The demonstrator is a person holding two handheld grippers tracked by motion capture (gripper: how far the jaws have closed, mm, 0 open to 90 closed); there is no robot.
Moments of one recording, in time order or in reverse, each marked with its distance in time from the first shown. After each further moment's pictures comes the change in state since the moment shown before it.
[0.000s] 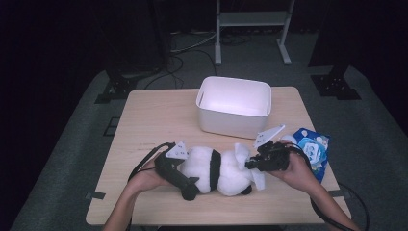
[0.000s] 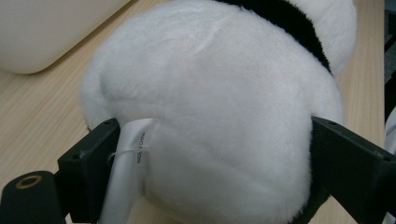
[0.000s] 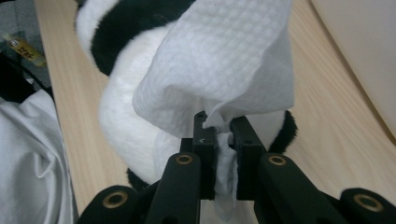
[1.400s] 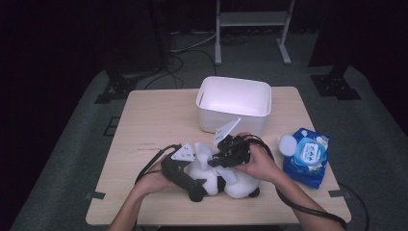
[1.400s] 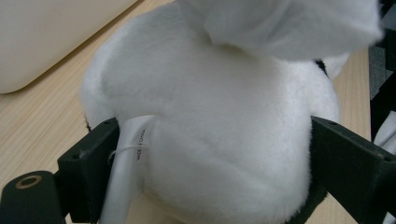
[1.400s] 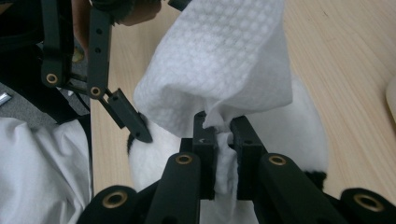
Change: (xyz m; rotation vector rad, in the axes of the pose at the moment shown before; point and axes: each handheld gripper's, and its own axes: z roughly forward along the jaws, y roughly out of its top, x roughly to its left) left arm -0.010 0.007 0.011 -0.045 -0.021 -0.015; right arm 0.037 0.086 0.046 -0.005 0.122 -0.158
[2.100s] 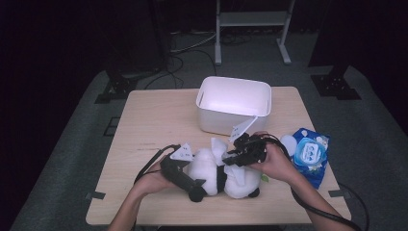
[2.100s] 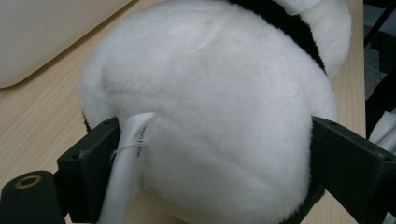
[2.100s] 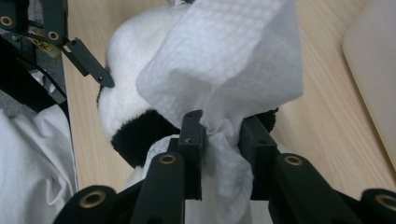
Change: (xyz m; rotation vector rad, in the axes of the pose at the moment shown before) left arm 0.002 -0.002 -0.001 0.003 -0.013 -0.011; right arm -0.014 -0.029 -0.024 0.037 -0.068 0.070
